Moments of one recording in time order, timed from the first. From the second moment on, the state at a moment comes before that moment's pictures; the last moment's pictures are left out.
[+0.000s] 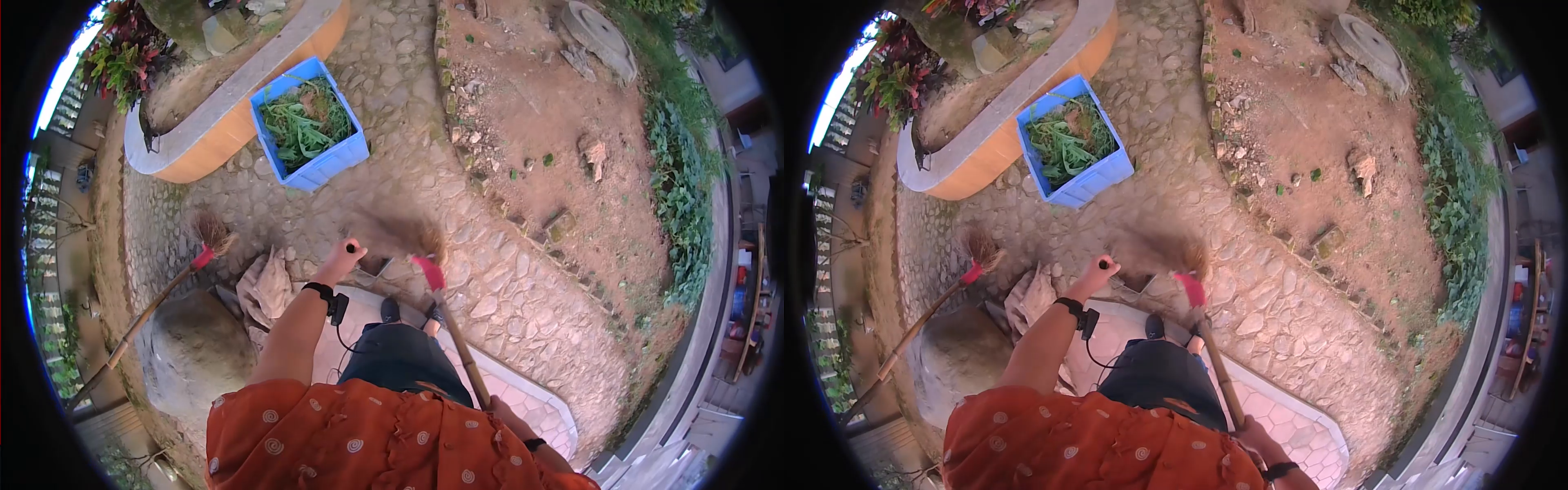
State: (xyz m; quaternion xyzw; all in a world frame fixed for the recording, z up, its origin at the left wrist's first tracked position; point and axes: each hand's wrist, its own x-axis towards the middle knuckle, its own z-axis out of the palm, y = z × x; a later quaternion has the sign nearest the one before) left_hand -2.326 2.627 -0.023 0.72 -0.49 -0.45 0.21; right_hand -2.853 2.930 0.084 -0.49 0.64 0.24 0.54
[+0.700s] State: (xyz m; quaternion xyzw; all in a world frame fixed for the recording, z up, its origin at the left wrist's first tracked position) left_hand -2.276 2.668 -0.020 0.65 -0.58 -0.46 0.12; right_hand -2.792 2.929 0.126 -0.06 0.60 -0.05 0.80
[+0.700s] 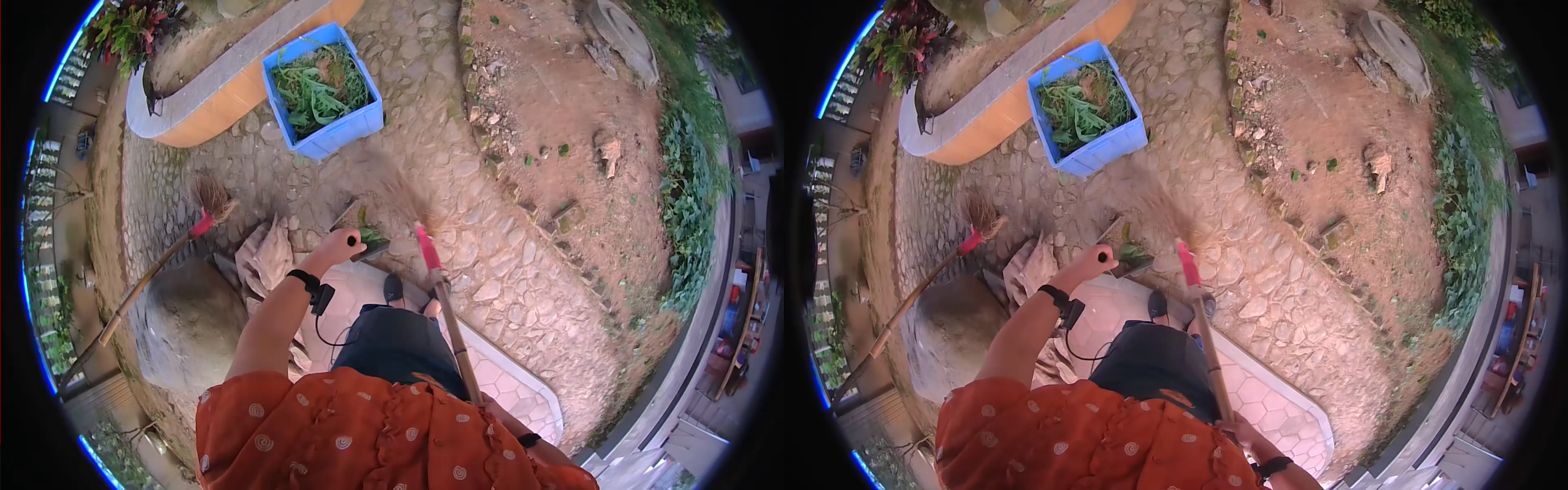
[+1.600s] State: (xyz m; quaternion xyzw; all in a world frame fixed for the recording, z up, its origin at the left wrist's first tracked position) left_hand -2.464 2.791 0.006 0.86 -0.18 -0.31 0.37; right_hand -2.897 2.434 0.023 -0.77 0.40 0.35 0.36
